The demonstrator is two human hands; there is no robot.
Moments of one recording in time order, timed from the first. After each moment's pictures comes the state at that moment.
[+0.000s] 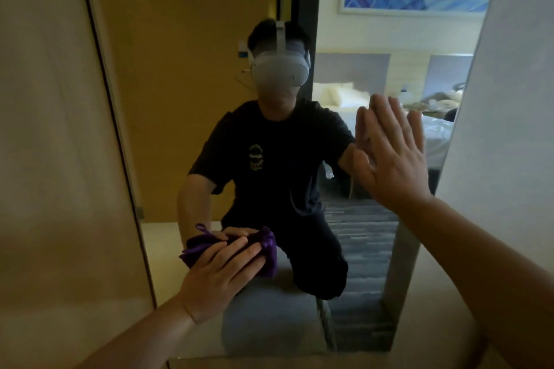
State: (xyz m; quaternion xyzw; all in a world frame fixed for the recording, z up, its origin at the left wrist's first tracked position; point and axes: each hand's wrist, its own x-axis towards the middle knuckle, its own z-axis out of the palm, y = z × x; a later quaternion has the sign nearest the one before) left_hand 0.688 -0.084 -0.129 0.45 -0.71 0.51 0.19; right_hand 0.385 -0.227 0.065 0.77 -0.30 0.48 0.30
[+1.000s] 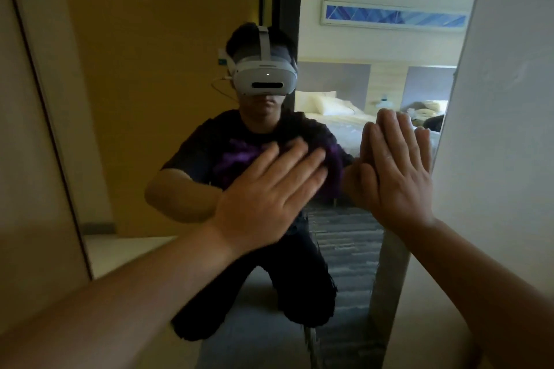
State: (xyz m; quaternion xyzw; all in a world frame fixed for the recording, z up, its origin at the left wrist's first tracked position) left_hand 0.591 -0.154 0.046 0.37 -0.70 0.57 0.23; right_hand 0.362 -0.252 0.057 0.72 -0.25 0.55 0.34
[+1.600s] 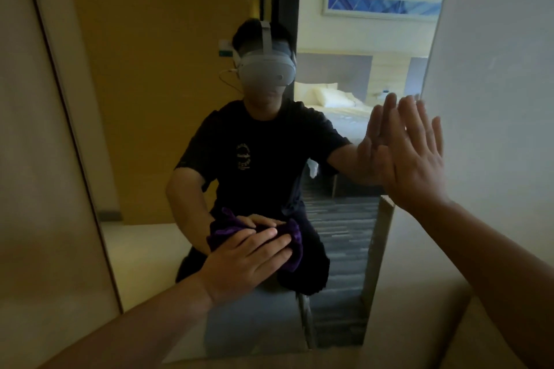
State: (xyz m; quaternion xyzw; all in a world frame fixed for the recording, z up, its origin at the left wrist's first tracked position) left_hand 0.610 -0.121 -0.090 0.39 -0.76 0.50 0.15; right_hand 0.310 -0.245 0.059 0.74 -0.33 0.50 0.28
